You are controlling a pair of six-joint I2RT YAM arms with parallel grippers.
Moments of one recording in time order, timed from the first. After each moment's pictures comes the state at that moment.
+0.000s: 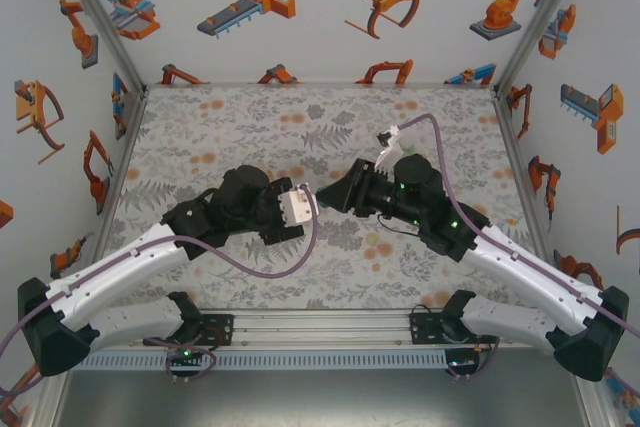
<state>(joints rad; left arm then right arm) -0.94 1.04 0.92 -0.50 0.08 0.58 0.86 1.00 0.93 -0.22 -0.13 0.88</state>
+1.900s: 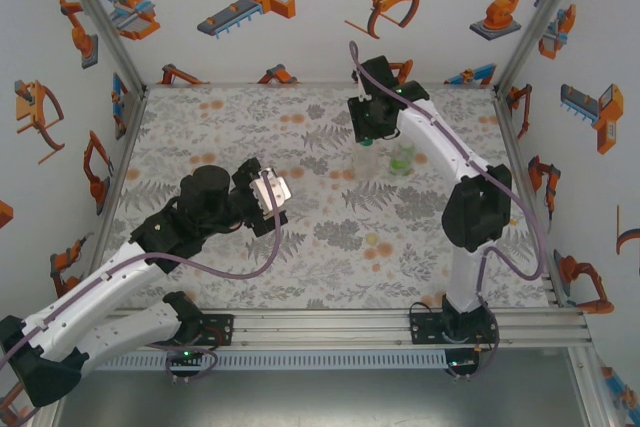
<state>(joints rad) -0.83 0.87 0.86 -0.37 0.07 0.53 0.46 1.96 1.88 -0.91 0.05 0.14</state>
